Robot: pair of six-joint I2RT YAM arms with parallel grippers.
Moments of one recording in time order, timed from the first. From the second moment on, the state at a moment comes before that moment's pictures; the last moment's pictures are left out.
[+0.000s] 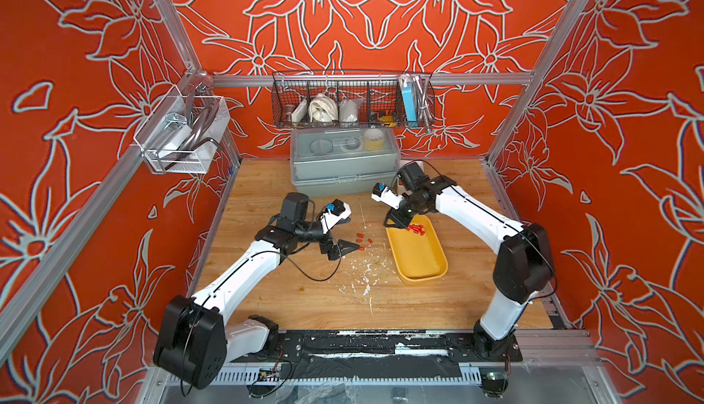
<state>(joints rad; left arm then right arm) -0.33 1.24 0.81 -0.22 0.89 0.40 0.51 1.73 1.45 -0.88 -0.28 -0.47</state>
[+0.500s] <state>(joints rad) -0.54 1.36 0.79 -0.09 0.78 0.37 0.42 1.58 1.11 -0.71 -0.09 -0.52</state>
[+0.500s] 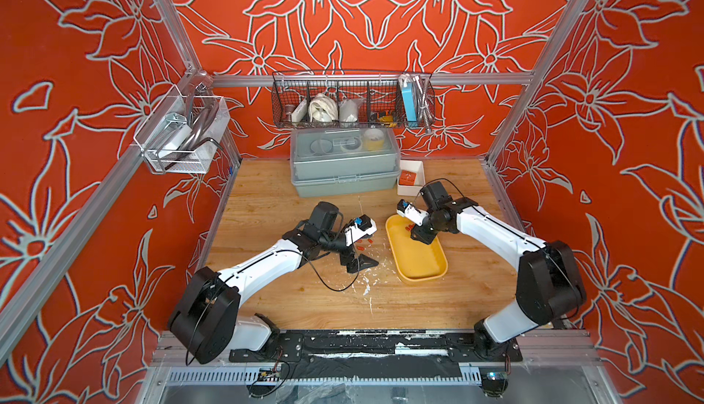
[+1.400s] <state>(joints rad) -0.59 1.36 0.79 -0.06 0.68 0.35 0.42 1.89 1.29 -0.66 -0.06 -0.46</state>
